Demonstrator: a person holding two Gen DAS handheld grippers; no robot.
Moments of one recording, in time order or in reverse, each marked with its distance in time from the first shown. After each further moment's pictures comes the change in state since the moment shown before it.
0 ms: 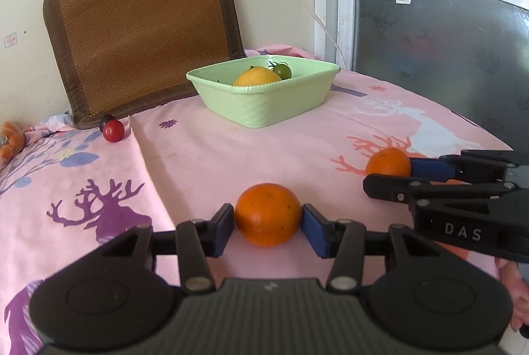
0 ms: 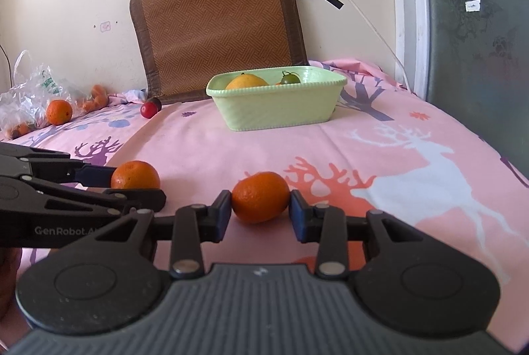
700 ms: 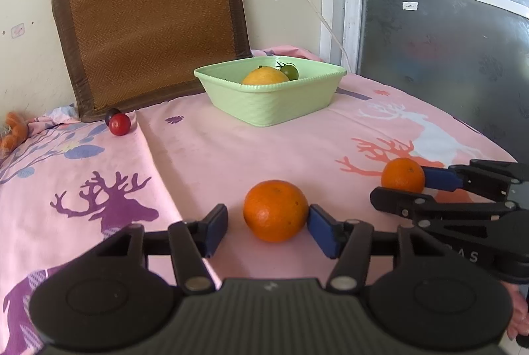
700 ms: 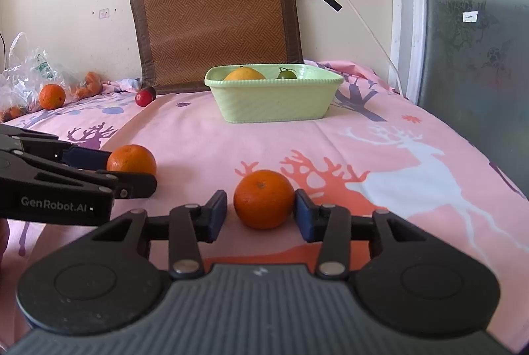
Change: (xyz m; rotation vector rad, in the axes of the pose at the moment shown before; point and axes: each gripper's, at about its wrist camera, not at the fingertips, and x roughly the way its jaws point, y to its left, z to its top) left arm -0.004 0.005 -0.003 -0.037 -0.004 0.001; right arm -0.003 0.006 -0.006 -0.049 0.008 -0.047
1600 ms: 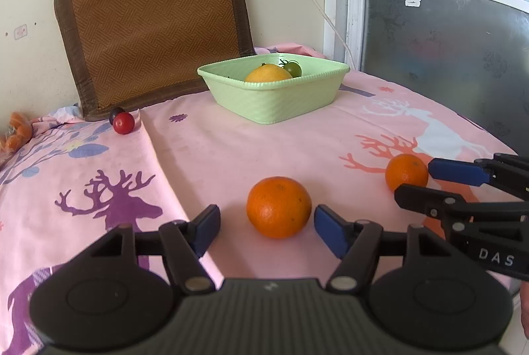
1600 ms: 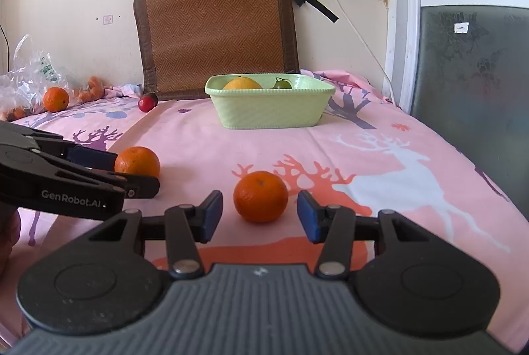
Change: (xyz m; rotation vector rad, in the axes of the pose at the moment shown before) left arm 0.000 0.000 -0.001 0.006 0.007 0.017; right arm -0.017 0.000 -0.003 -0.009 -0.032 -0.012
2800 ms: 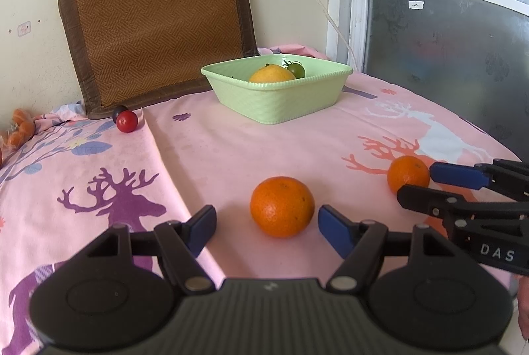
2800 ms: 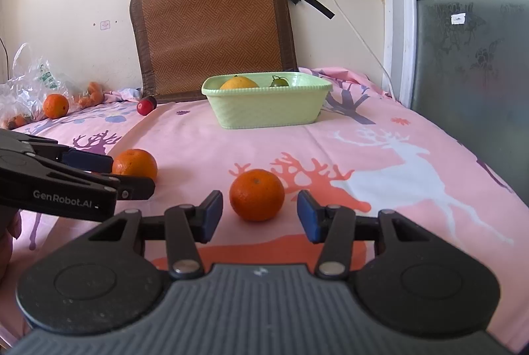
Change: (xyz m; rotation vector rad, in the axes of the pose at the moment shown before) left arm -0.003 0.002 0.000 -0.014 -0.004 0.003; right arm 0.000 -0.003 -0.002 0.034 -0.001 0.008
